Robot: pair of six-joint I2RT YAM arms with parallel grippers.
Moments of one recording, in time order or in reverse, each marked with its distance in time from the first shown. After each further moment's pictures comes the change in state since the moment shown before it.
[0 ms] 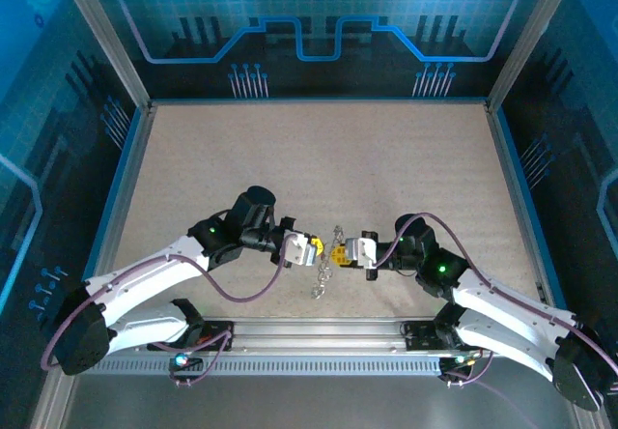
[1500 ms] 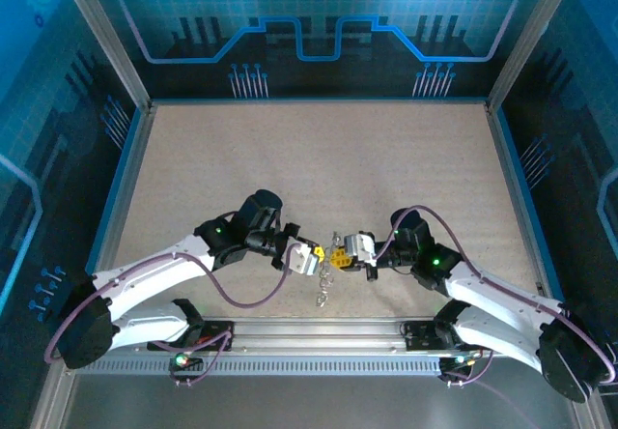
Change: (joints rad) left arm -0.029 0.037 0.000 -0.036 0.008 0.093; right arm -0.060 0.107 0.007 0.010 -0.172 0.039
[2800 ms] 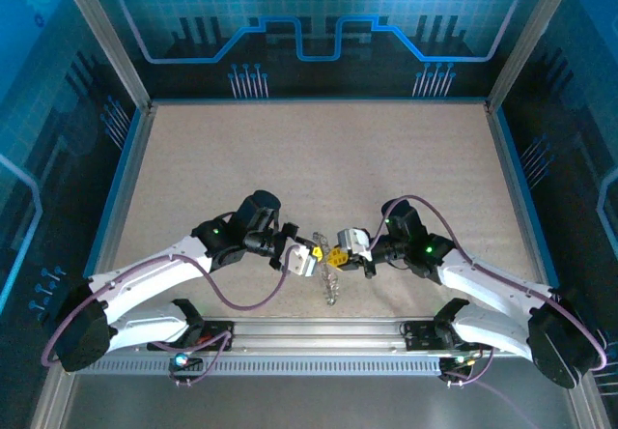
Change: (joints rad) left arm 0.000 -0.021 0.000 -0.026 -0.022 0.027; right arm -0.018 0.107 0.094 -0.116 -0.058 -0.038
